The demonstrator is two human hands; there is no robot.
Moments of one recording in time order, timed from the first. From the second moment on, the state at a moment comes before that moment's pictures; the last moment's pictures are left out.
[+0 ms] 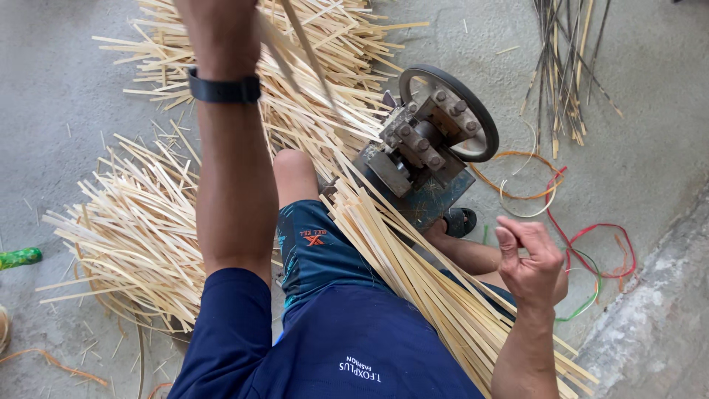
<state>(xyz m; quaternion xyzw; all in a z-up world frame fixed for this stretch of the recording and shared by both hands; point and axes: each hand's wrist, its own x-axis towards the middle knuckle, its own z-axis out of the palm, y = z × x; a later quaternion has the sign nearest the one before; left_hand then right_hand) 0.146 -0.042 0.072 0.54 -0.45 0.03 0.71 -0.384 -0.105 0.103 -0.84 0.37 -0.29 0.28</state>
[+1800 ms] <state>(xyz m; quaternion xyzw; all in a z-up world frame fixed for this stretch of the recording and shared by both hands) -0.007 -0.054 -0.027 0.52 0.02 -0.44 0.73 -0.390 -0.101 -0.016 -0.80 0.43 0.02 0.42</state>
